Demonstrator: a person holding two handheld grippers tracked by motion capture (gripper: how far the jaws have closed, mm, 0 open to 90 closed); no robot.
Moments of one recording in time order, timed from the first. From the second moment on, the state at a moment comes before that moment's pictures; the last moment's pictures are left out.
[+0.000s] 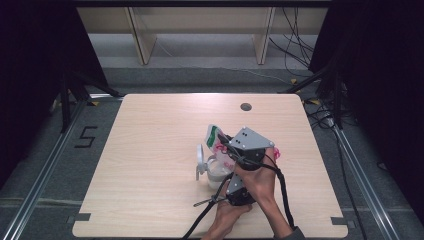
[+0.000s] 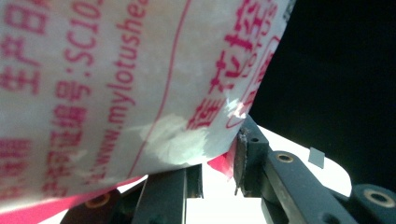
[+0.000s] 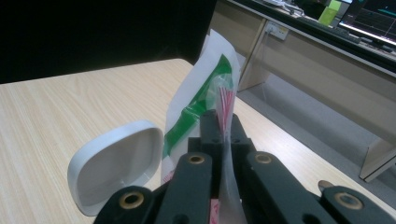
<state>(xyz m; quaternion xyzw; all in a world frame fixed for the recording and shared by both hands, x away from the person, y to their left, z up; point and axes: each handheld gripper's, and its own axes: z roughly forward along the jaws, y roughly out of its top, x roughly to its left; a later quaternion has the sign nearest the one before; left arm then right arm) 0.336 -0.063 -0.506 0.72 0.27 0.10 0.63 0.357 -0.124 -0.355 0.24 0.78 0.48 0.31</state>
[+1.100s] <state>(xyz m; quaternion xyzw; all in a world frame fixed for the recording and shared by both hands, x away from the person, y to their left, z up) 0.336 -0.064 -0.505 0.70 0.28 0.08 0.65 0.354 -0.118 -0.354 0.24 0.78 0.48 0.32</state>
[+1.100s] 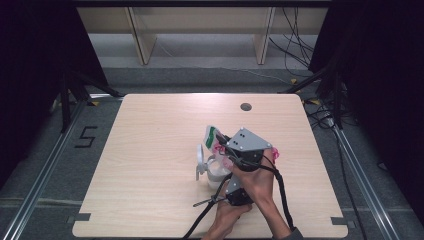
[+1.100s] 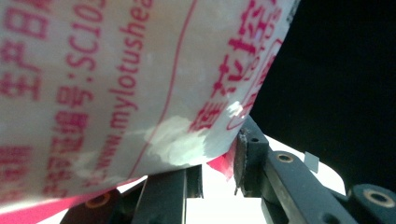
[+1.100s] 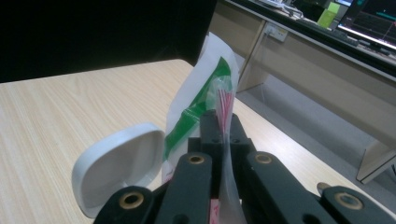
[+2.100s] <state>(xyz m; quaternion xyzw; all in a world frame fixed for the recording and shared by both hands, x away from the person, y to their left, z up) 0.336 -0.064 -0.506 0.69 0.28 0.08 0.66 0.356 -0.117 -0.356 0.24 0.78 0.48 0.32</state>
